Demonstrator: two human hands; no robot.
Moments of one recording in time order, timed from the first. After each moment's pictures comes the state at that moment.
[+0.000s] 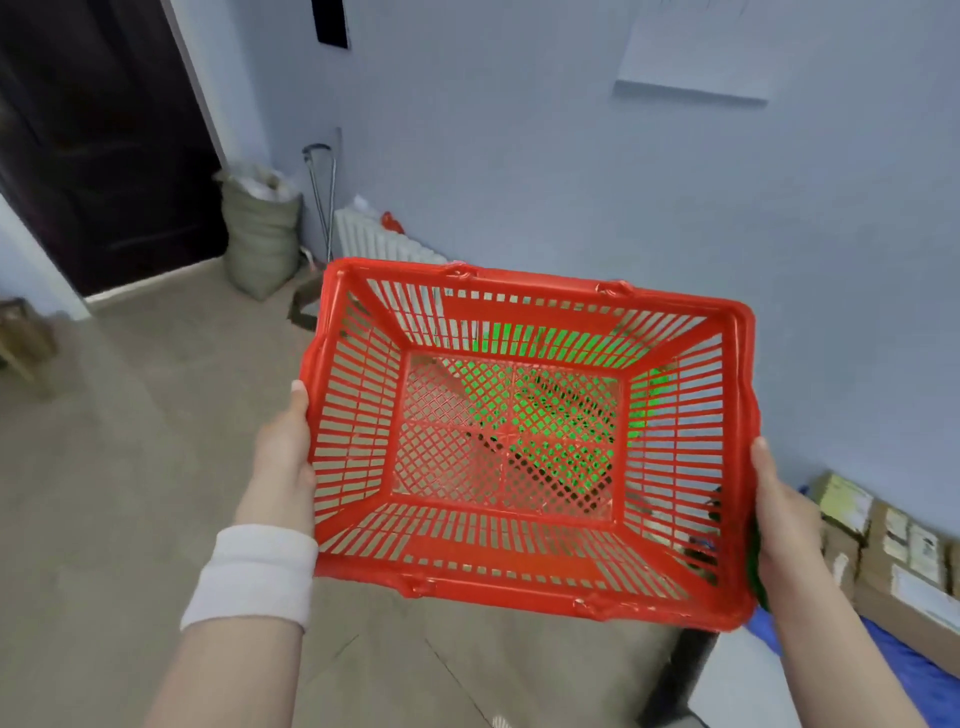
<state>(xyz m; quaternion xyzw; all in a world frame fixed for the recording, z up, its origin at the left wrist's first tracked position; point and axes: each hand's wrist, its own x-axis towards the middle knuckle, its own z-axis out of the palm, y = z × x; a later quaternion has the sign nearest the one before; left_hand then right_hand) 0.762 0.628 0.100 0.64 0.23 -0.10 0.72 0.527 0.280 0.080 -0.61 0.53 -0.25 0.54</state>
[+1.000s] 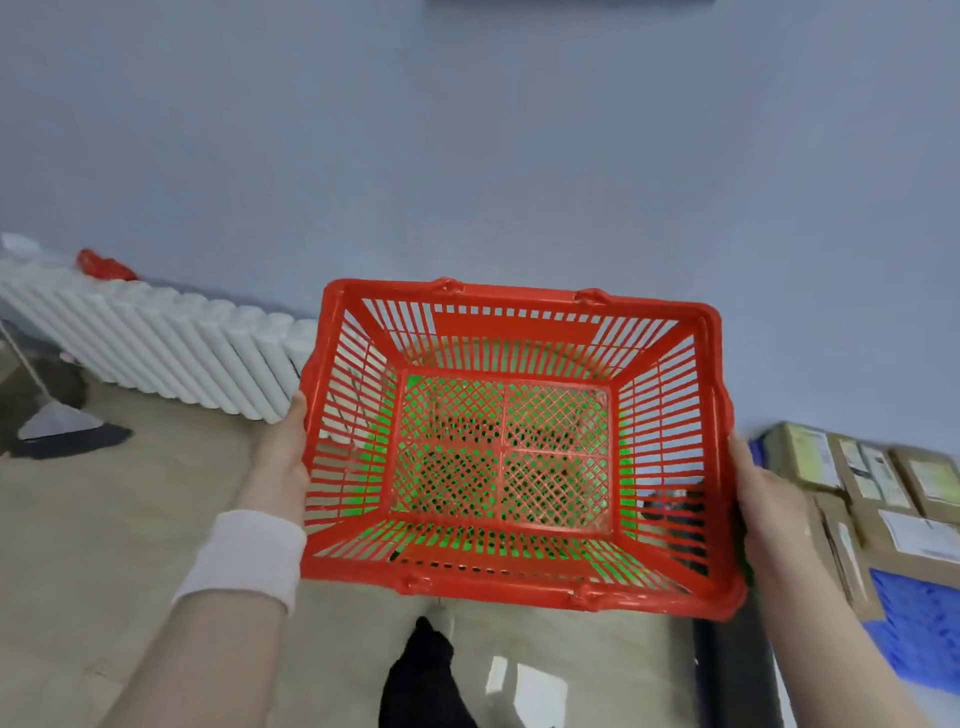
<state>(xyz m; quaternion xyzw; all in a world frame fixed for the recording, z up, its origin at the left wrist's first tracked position) 1.169 0.306 0.023 0.66 0.11 -0.39 0.63 0.786 0.121 0.024 -0.45 0.72 -0.31 0.43</state>
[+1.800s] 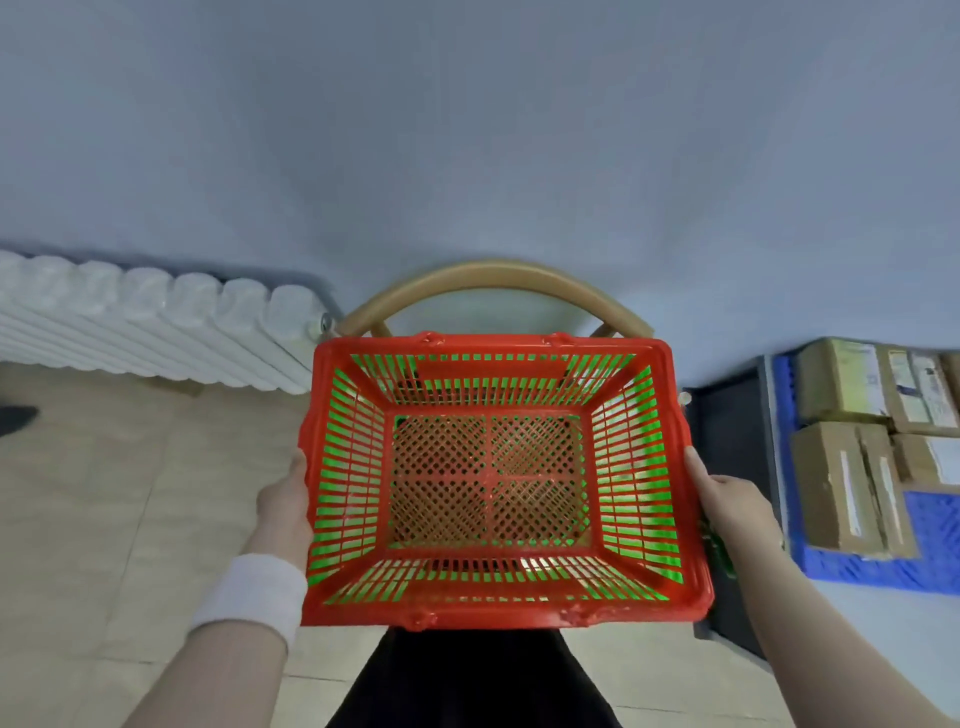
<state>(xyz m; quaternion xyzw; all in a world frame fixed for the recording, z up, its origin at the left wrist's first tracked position) 1.230 0.211 -0.131 0.79 0.21 -0.41 0.40 0.843 0.036 -0.103 -0.50 0.80 0.07 0.32</state>
